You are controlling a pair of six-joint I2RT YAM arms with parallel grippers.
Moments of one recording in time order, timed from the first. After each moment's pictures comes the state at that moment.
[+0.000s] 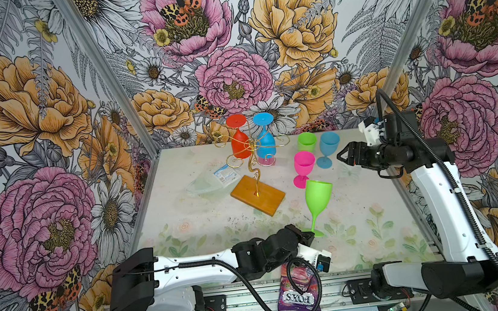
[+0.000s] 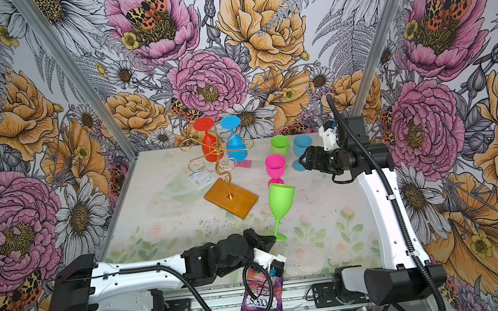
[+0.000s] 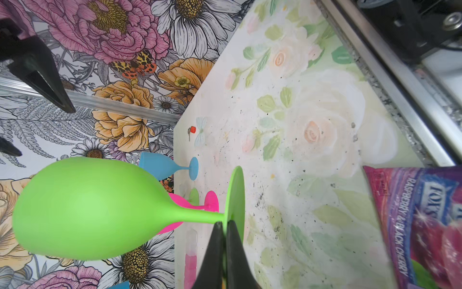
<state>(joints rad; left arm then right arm) -1.36 1.34 0.79 0.07 -0.30 1.04 0.02 1.31 1.63 -1.20 -0.41 0.26</state>
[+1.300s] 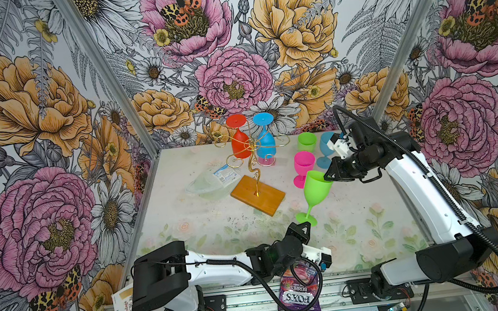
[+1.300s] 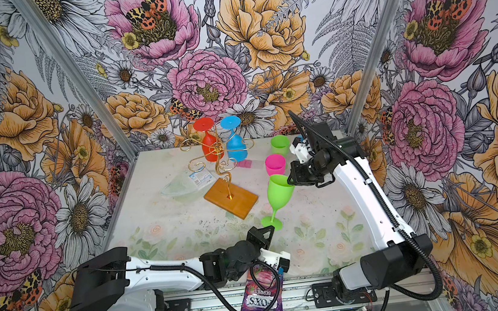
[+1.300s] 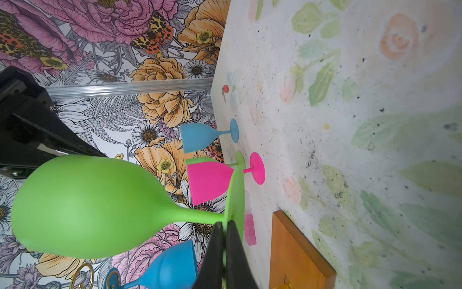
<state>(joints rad) -1.38 1.51 0.72 0.40 -0.60 1.37 0.21 1.42 1.63 -1.35 -0.42 0.18</state>
